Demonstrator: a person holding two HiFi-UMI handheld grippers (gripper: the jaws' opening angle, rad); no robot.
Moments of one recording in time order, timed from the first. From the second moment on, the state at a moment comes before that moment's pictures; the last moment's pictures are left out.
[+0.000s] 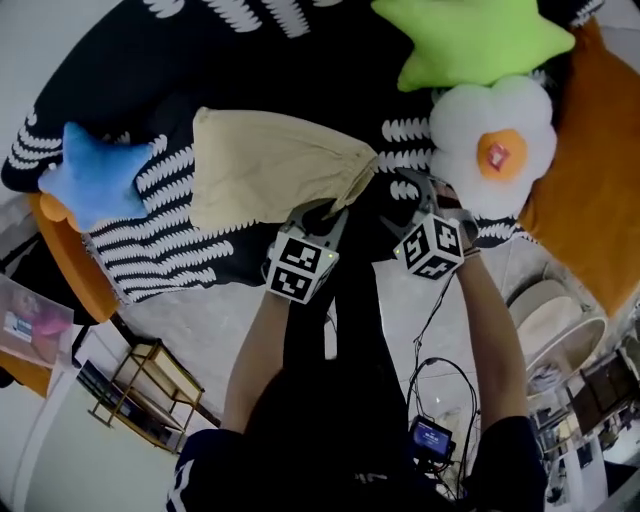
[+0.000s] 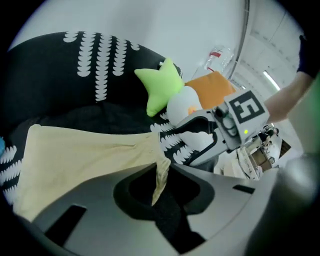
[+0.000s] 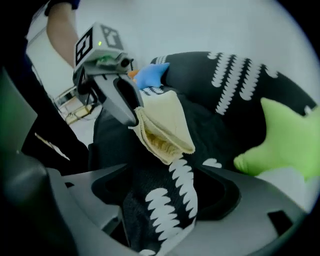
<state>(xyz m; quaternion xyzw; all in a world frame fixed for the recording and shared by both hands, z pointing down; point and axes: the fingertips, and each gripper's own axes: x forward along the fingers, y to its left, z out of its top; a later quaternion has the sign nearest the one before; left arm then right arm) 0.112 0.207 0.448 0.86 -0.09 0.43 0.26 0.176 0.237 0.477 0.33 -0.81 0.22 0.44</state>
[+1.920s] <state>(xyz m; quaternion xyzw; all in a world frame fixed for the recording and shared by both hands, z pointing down) 0.063 0.345 0.387 0.80 0.02 0.30 0.52 0.138 0.338 0.432 -0.19 -0.80 0.08 0.56</state>
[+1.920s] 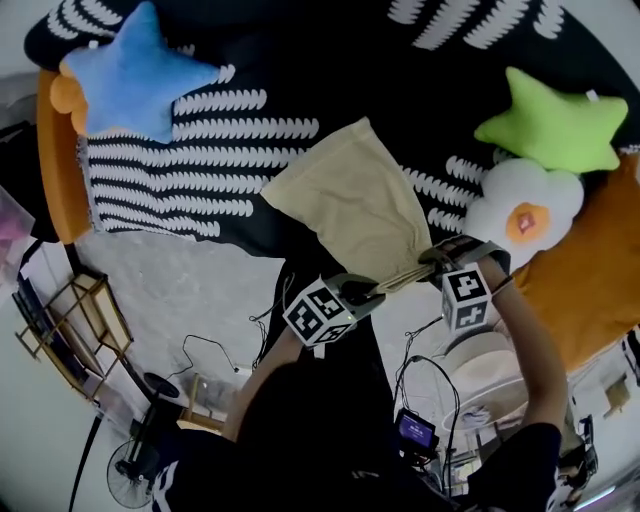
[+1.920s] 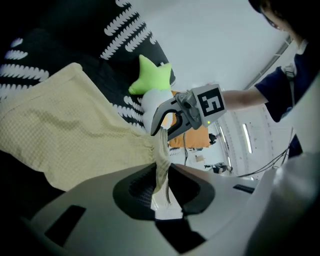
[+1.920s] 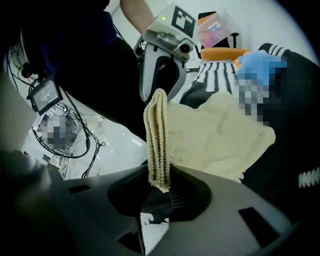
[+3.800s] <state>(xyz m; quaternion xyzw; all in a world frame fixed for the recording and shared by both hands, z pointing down) -0.128 0.171 0.483 0.66 -0.43 0.22 0.57 0.074 0.043 0.473 0.14 -0.84 0.34 0.40</state>
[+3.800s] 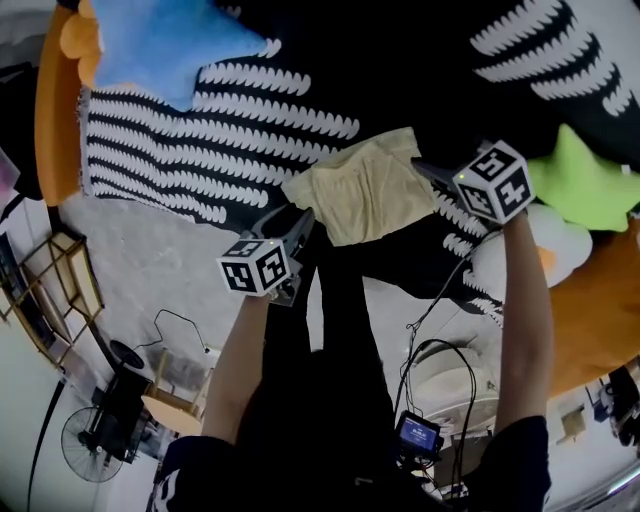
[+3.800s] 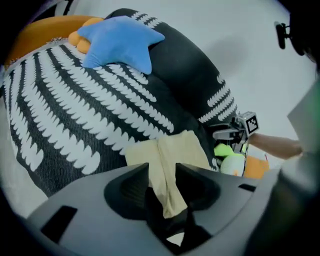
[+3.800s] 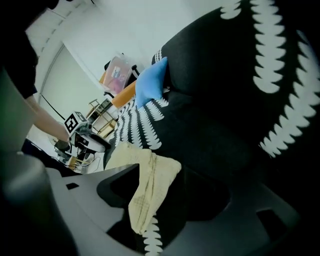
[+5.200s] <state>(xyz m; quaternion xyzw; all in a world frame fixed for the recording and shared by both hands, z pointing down) -0.113 0.291 0.538 0.62 -0.35 0.42 0.56 0.147 0.218 0.538 0.05 -0.78 0.23 0.58</state>
